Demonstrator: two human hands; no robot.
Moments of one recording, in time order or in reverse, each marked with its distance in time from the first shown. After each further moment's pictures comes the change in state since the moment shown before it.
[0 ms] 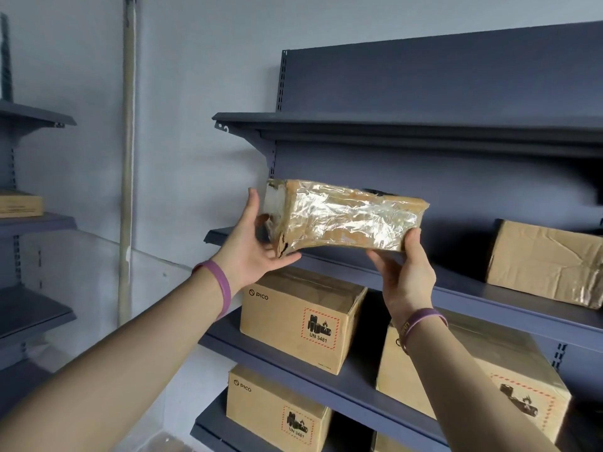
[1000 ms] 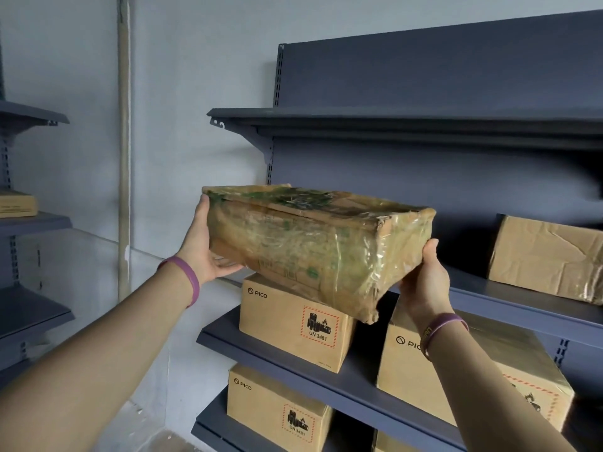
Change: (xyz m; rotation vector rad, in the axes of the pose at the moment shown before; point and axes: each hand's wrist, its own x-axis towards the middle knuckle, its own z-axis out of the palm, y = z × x) left_hand 0.015 0.024 -0.055 0.142 0.413 0.020; right_hand 0.037 0.001 -0.039 -0.141 -0.029 0.038
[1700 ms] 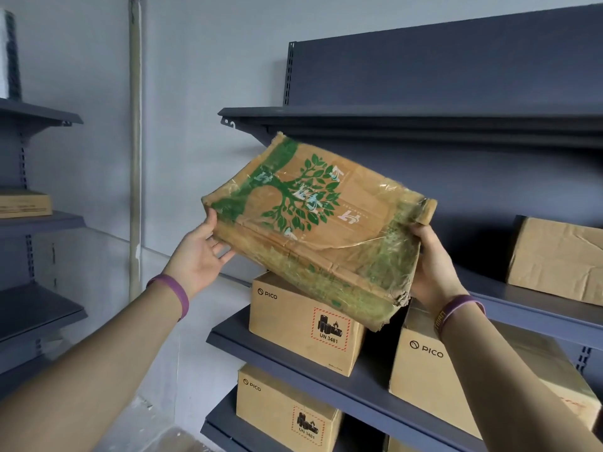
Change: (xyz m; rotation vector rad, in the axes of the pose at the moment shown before) left_hand 0.008 -0.003 -0.032 -0.092 -0.225 0.232; right_hand 0.029 -0.007 0.016 -0.157 -0.242 0.061
